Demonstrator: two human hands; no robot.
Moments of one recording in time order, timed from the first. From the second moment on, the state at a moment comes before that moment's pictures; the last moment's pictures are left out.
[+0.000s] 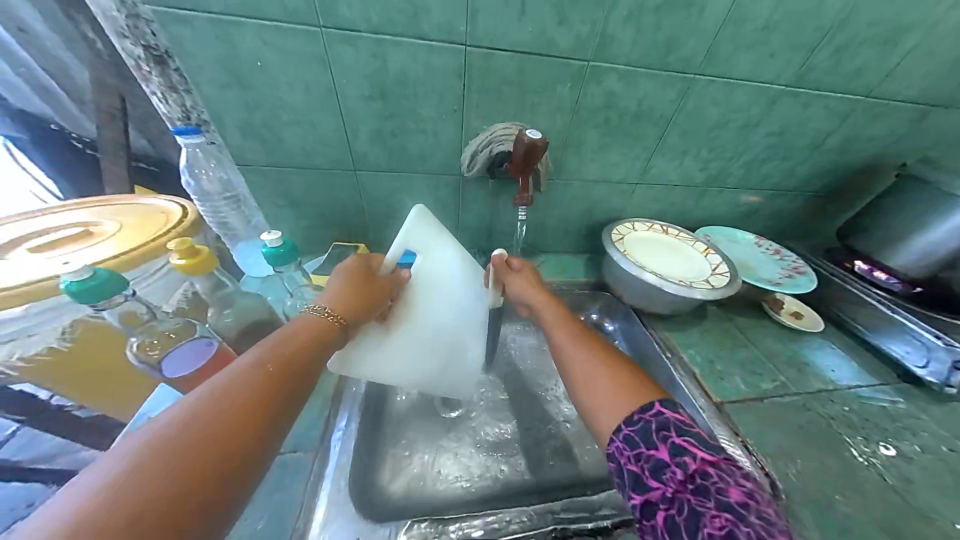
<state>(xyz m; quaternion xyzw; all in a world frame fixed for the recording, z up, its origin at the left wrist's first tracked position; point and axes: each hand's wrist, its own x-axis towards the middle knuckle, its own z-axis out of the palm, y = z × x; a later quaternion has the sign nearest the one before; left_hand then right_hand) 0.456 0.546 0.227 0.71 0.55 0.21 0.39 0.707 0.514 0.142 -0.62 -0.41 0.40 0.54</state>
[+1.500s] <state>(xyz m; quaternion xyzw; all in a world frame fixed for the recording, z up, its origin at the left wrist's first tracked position) 0.621 0.592 0.213 0.84 0.43 0.03 0.33 0.737 0.474 0.120 -0.70 -0.42 0.33 0.47</state>
